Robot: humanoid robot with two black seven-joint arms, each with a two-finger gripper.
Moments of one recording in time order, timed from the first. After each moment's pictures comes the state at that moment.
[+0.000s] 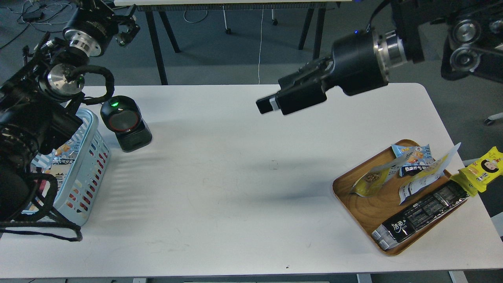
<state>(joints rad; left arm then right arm) -1.13 0.25 -0.52 -0.23 -0.34 -0.49 -0.16 1.86 -0.68 -0.31 1.55 -1.21 0.49 0.49</state>
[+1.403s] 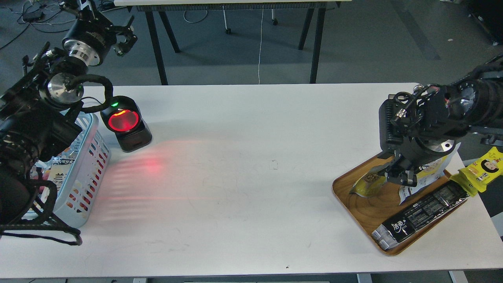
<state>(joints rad) -1.10 0.26 -0.53 -0.22 -0.33 -0.49 -0.17 1.79 -0.71 -0.71 1.54 -2.10 0.43 0.49</state>
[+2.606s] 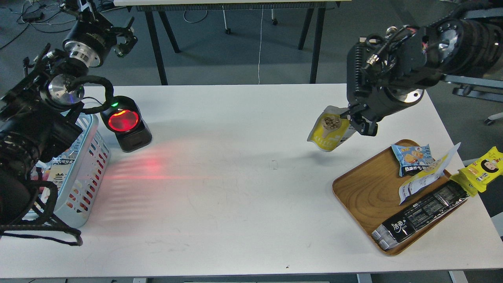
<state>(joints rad) -1.10 0.25 -0.53 -0.22 -0.33 -0.49 -0.17 1.91 -0.54 -0.56 1.41 -2.03 0.42 0.49</state>
